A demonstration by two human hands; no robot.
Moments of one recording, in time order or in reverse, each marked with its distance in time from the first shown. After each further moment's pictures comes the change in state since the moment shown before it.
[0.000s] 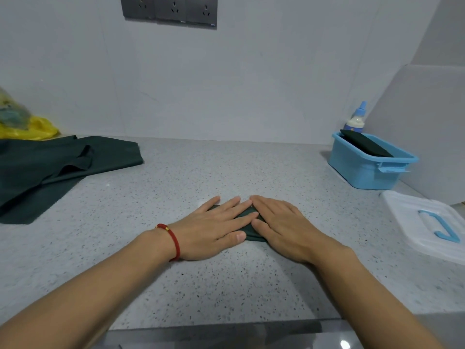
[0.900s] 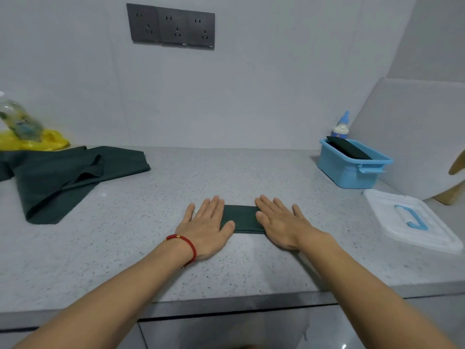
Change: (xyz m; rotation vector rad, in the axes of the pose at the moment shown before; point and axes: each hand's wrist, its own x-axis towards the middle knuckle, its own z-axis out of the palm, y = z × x) left_hand -0.019 0.025 0.007 -0.122 0.023 -0.514; right_hand 0.000 -0.005 0.001 -0.014 -0.127 0.284
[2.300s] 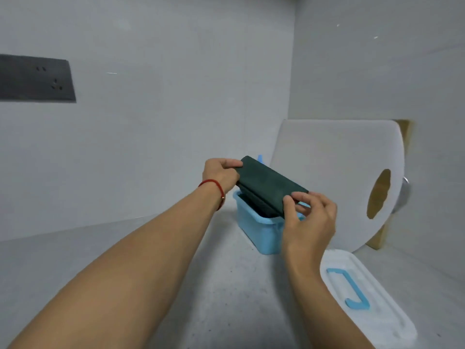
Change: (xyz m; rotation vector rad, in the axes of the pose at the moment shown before) left_hand 0.298 0.254 -0.135 -1.224 0.417 0.179; right_hand 0.017 0.166 -0.116 0.859 1.540 0.360
